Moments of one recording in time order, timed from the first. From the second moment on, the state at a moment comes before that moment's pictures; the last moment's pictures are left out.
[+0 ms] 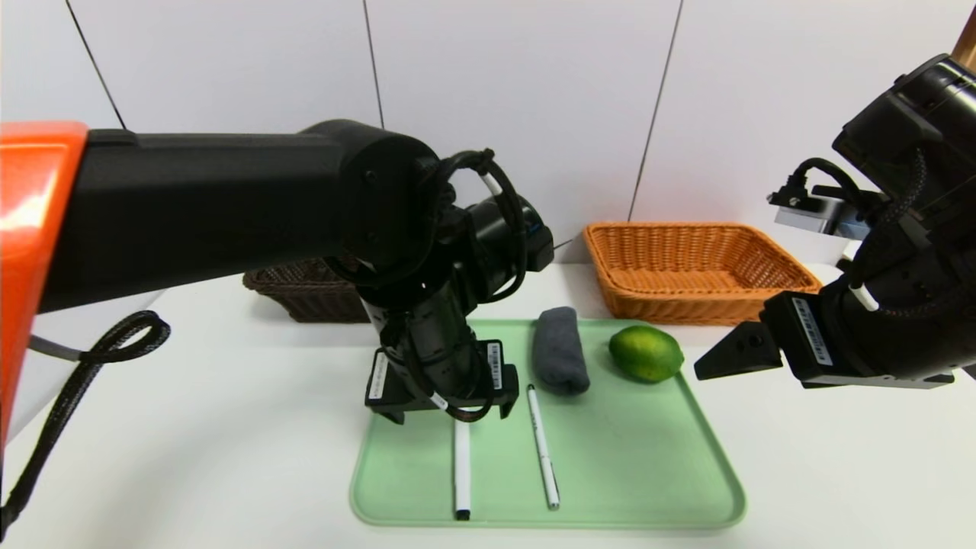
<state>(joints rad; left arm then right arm) -0.83 2.07 -1.94 1.14 0.13 -0.84 0.54 1.53 -1.49 0.99 -0.05 0.48</state>
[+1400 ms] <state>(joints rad) -0.83 2.23 -1.94 1.13 0.09 -0.84 0.50 1.52 -1.41 0.89 -0.04 0.47</state>
